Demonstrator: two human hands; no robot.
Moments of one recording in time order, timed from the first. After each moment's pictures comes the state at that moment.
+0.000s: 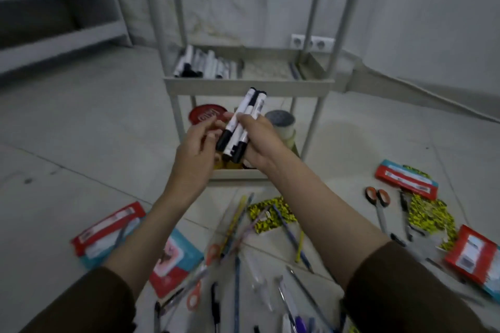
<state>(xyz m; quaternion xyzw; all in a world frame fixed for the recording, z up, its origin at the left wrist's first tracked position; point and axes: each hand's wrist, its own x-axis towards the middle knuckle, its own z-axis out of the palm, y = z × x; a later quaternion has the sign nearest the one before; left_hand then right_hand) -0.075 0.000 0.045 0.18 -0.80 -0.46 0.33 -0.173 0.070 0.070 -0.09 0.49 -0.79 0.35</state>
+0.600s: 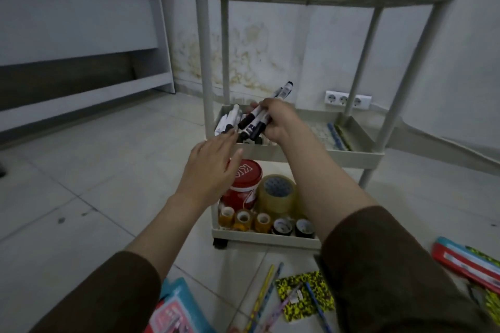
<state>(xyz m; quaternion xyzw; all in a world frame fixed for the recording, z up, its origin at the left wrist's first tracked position) -0.123 -0.096 0.080 0.19 -0.94 -0.09 0.27 -0.249 -0.037 0.163 -0.10 0.53 -0.78 0.32</state>
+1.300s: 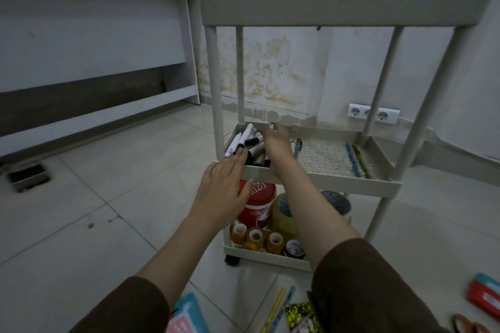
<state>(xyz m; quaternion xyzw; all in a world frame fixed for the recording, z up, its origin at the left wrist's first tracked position) -0.127 -0.085 0.082 0.24 -0.94 -0.07 0.23 -0.264 -0.064 0.137 -0.20 0.73 -0.62 0.20</state>
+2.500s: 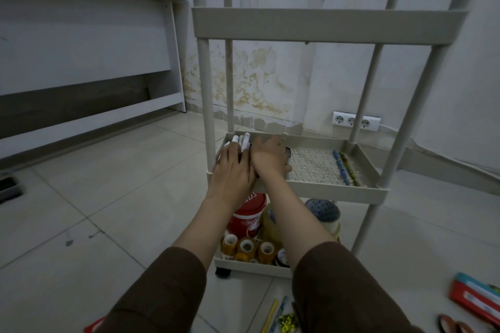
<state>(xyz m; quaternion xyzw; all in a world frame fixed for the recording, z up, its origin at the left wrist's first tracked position) -0.178 -0.096 0.103 0.24 -0.95 0.11 0.16 -0.262 -0.065 0.129 -0.17 0.84 -0.51 0.08</state>
